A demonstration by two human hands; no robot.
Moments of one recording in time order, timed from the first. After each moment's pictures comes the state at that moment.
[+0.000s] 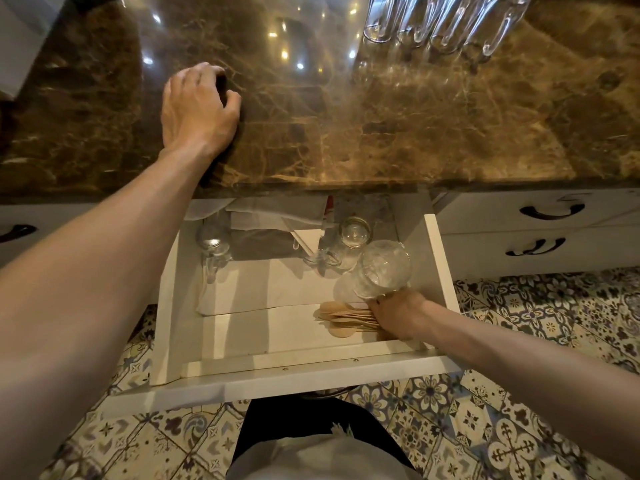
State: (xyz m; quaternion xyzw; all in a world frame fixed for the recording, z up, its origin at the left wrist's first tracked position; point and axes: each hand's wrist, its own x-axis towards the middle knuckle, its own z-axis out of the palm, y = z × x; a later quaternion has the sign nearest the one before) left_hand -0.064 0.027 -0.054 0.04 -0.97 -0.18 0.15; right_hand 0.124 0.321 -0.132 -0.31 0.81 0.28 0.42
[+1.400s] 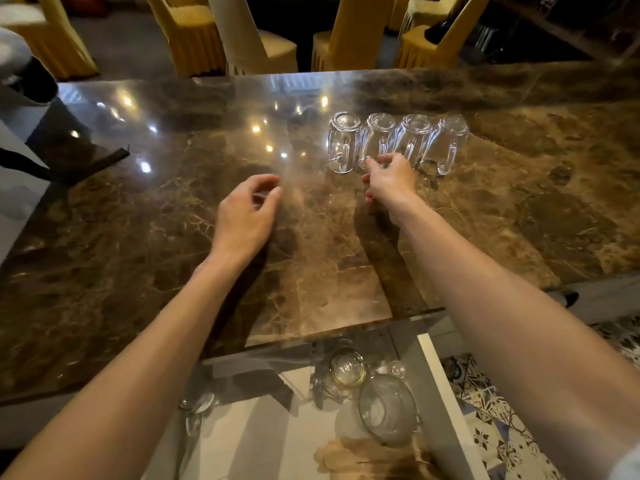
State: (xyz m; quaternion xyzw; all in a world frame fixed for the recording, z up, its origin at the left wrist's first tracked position) left_hand -0.116 0.110 -0.001 -0.03 -0.88 -0.47 0.07; right_hand -0.167 0.318 0.005 0.23 0.79 -0.56 -0.06
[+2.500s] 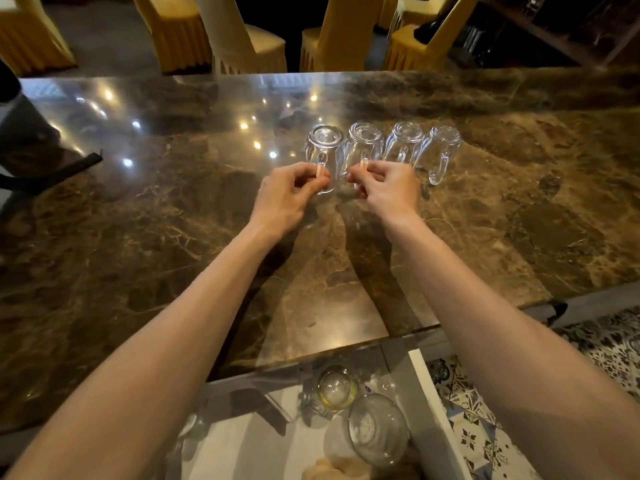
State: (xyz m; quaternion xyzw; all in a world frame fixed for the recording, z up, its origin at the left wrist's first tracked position) left_hand -0.159 0.168 0.006 -0.14 -0.84 -0.52 0.02; right_hand -0.149 0.319 0.017 0.16 0.84 -0.51 -0.12
